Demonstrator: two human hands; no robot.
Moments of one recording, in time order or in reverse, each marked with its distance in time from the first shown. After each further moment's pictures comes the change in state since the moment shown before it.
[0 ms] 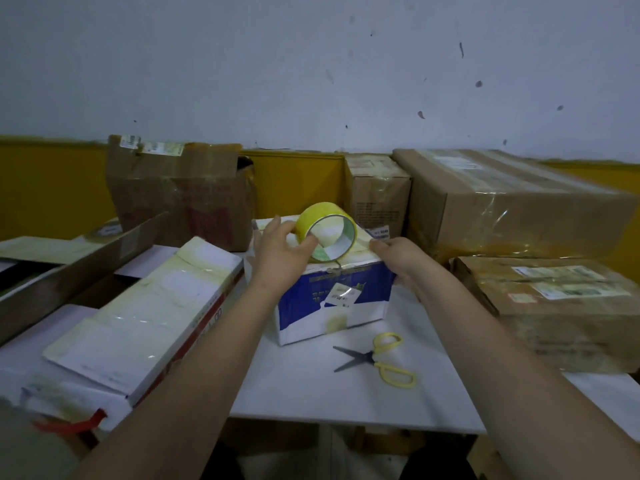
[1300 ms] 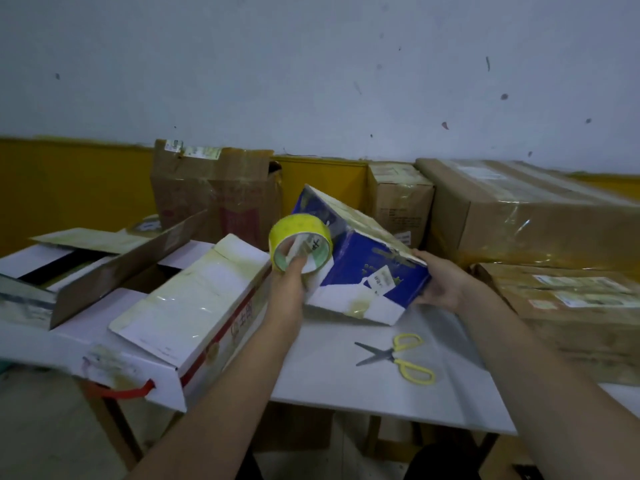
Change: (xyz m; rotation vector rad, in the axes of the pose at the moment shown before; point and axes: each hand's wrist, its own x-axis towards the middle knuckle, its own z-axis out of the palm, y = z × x) left_hand -0.050 -0.033 -0.001 -0.973 0.116 -0.413; right_hand -0.005 0.030 -0.021 0.441 -0.101 0.211
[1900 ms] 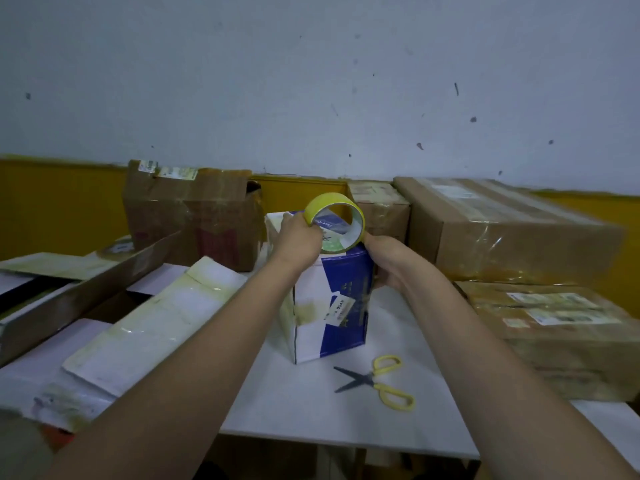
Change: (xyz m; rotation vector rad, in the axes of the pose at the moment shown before) left_hand 0.030 0.077 0.082 0.919 -0.114 0.338; right_hand -0.030 -0.055 0.072 -0.372 -0.051 -0.195
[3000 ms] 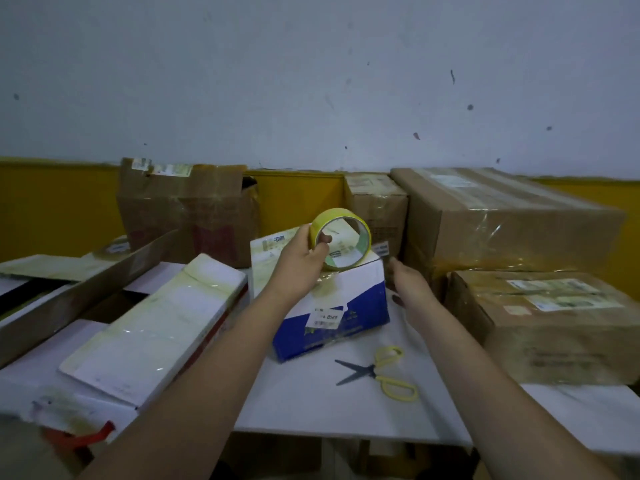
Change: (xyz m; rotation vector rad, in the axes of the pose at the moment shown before) left_hand -0.030 -0.031 0.015 -0.258 -0.090 0.162; right_hand 0.010 0.078 -0.021 0.152 0.312 0.076
